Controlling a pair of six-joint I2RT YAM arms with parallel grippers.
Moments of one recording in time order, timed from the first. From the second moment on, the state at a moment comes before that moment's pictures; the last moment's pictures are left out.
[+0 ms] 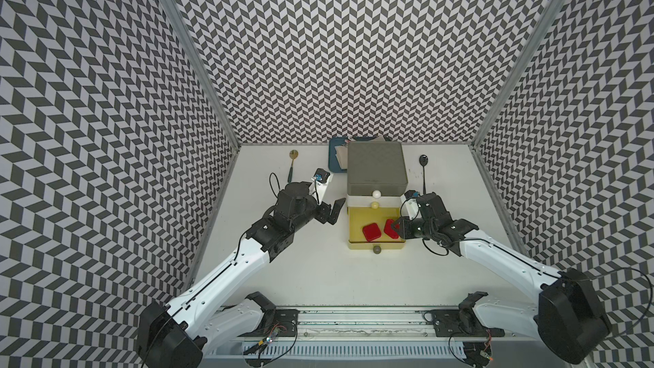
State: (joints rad) left arm -0.60 1.04 0.85 -0.20 0.01 0.03; right arm 0.49 1.24 0.69 -0.30 -0.23 0.41
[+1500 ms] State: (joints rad) left arm -0.59 1.06 0.85 -0.20 0.01 0.03; right arm 0.51 1.13 0.67 -0.31 -0.21 0.41
